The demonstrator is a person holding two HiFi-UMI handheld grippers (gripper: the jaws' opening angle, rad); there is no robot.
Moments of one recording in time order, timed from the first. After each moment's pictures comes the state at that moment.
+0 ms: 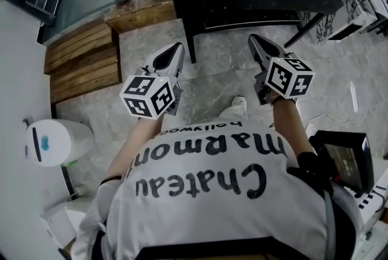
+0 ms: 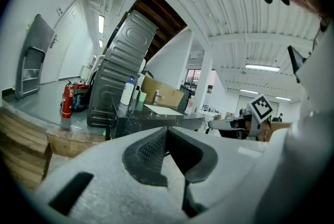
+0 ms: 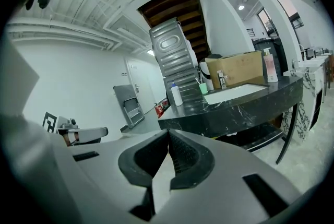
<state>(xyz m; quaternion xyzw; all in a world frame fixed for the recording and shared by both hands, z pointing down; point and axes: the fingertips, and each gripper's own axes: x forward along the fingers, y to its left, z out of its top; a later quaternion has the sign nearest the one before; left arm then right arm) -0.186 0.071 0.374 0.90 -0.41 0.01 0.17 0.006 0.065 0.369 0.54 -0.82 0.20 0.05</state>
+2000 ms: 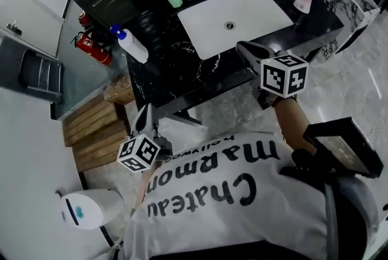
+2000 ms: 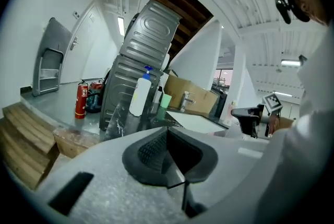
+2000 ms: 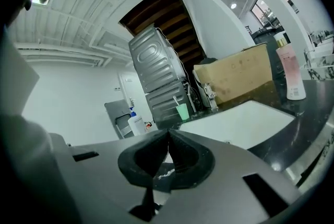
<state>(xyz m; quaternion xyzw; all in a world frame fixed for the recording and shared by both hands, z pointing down) -0.109 -0.187 0.393 0.82 -0.53 0.01 0.21 0.199 -0.234 0.336 0.52 -0.83 0.21 -0.01</state>
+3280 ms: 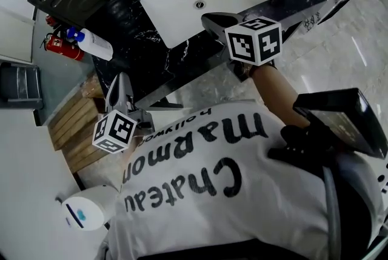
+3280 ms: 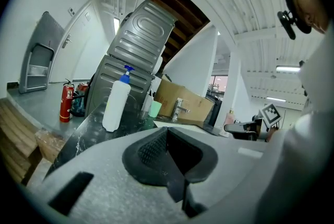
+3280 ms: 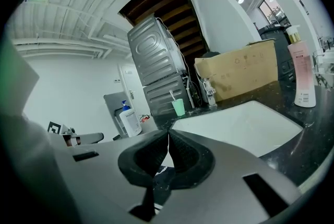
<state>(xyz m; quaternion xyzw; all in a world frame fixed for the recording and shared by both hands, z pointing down) -0.046 -0.259 0.363 0.84 -0.51 -0.02 0.19 0.214 -0.280 0.350 0.51 -0.83 0.21 0.03</state>
